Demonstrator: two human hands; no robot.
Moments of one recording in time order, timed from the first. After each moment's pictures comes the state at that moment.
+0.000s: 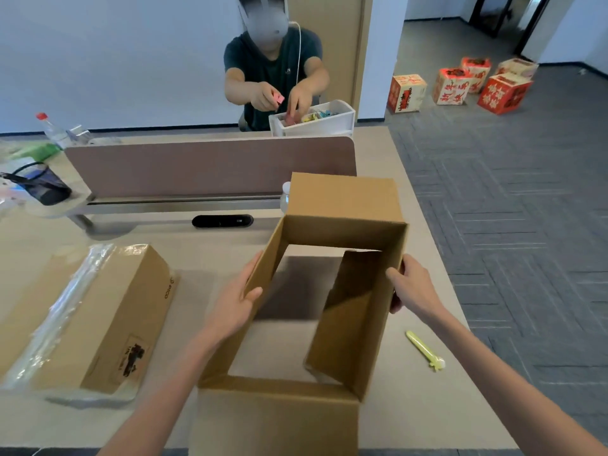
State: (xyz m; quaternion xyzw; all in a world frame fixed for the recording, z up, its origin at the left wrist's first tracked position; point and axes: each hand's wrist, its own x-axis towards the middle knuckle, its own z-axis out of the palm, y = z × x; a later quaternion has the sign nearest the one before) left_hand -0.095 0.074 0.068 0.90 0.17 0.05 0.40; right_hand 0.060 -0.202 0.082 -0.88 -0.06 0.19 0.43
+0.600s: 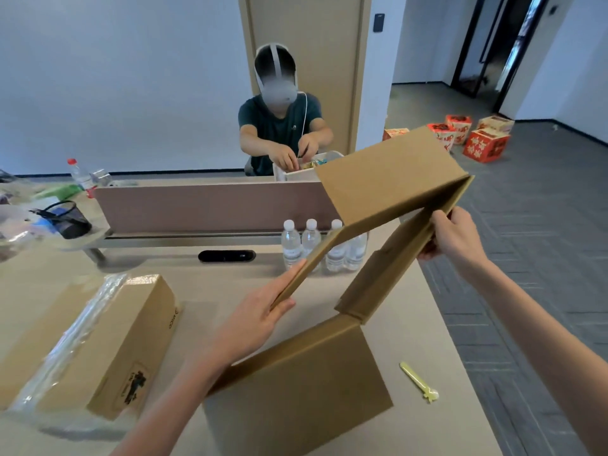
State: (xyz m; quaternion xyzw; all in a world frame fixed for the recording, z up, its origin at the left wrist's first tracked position) left_hand -0.114 0.018 0.172 0.93 0.00 0.08 0.35; right_hand 0.101 -0.232 0.229 -0.82 -0.04 0.03 0.57
